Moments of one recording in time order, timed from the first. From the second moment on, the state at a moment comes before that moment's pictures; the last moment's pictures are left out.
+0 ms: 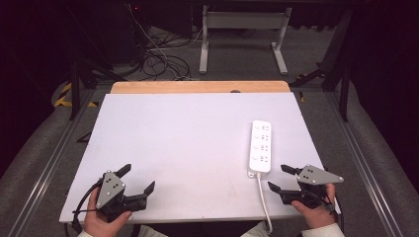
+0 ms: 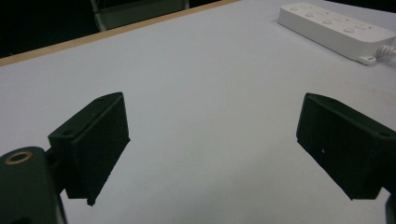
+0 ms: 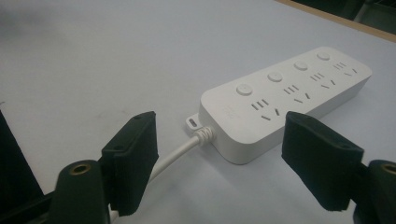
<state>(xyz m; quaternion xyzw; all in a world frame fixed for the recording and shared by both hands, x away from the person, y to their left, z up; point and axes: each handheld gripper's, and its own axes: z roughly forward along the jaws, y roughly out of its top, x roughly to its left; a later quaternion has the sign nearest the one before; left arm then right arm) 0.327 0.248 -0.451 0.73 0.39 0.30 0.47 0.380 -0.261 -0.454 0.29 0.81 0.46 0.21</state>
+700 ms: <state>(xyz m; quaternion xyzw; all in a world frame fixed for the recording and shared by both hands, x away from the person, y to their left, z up) 0.324 0.248 -0.444 0.74 0.38 0.32 0.45 0.376 -0.254 -0.449 0.26 0.82 0.46 0.21</state>
